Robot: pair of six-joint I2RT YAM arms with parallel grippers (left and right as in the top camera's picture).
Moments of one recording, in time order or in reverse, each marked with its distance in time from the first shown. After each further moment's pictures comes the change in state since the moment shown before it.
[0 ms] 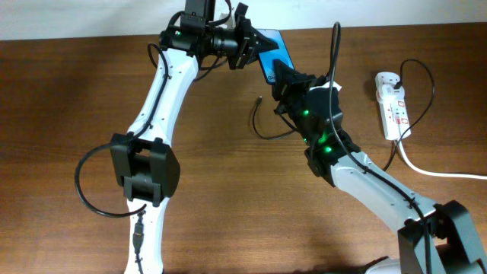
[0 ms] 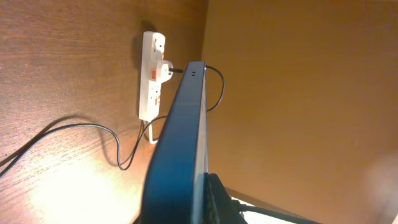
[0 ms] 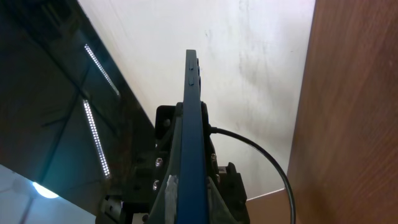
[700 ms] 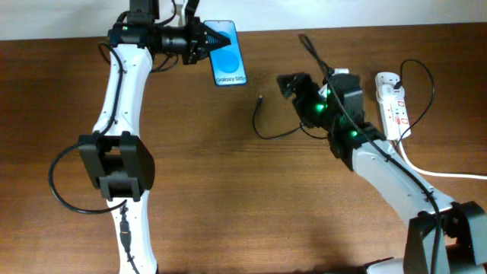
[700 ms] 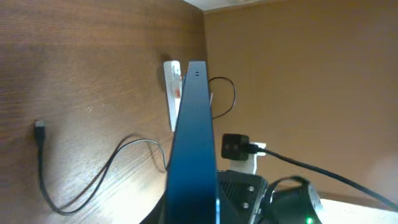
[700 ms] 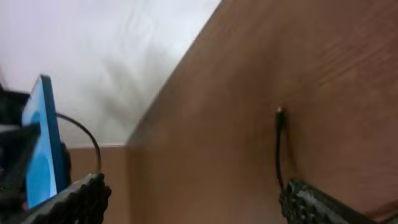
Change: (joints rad) left arm 0.219 0.000 0.000 -0.165 0.130 0.446; right arm -0.193 0.005 0.087 -0.539 -0.372 -0.802
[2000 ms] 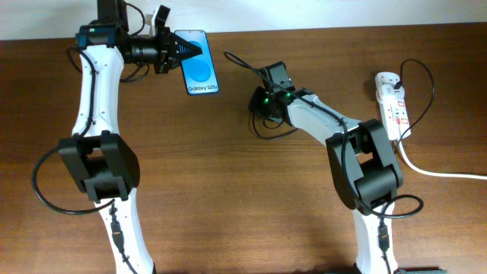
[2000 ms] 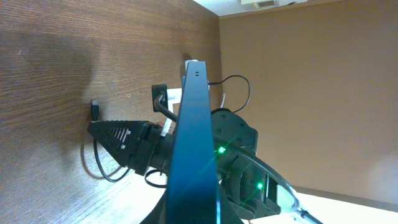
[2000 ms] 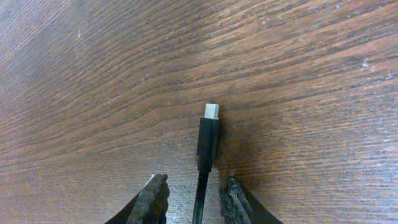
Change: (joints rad) left arm 0.127 0.000 0.000 -0.251 0.015 0.252; right arm 0.165 0.648 0.562 -0.367 0.185 -0.242
